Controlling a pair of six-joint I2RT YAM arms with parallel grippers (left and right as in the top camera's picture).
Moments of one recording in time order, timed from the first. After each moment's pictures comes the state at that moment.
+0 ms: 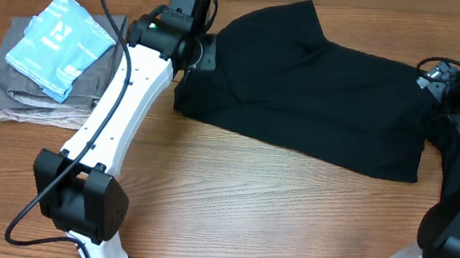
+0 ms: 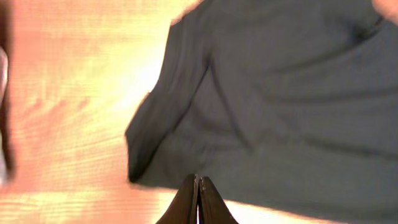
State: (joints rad) left arm -0.32 1.89 1.82 -0.99 -0.03 -0.34; right arm -0.35 1.84 1.63 -0.95 0.12 0.54
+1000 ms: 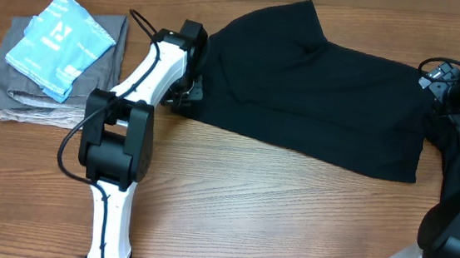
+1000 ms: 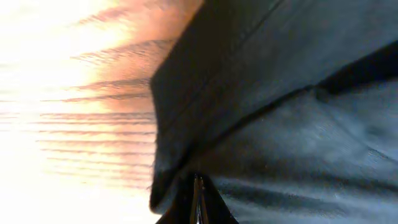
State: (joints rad) left arm -0.25 2.27 1.80 -1.09 -0.10 -0.39; right arm -0.35 1.84 1.63 -0.95 0.12 0.54
